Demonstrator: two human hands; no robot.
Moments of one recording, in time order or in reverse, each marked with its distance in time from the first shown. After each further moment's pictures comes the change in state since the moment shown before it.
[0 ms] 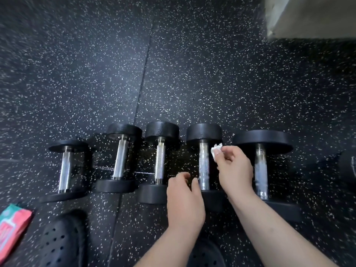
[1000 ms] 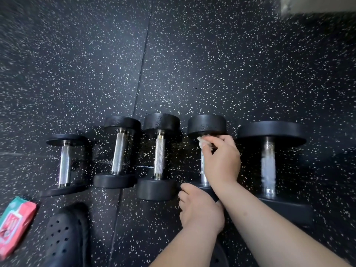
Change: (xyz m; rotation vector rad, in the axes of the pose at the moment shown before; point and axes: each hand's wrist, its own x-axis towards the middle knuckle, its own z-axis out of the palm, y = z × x) left_hand -0.010 0.011 0.047 0.325 -0.262 -0.438; right_hand 0.008 0.004 0.040 -0.231 0.008 -0.154
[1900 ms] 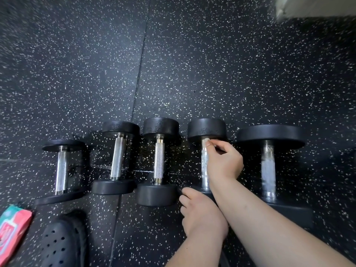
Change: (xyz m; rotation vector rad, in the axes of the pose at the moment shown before) left_hand -0.003 0.003 0.000 0.071 -0.009 -0.002; right_hand 0.011 0.002 0.016 0.330 0.179 0.392
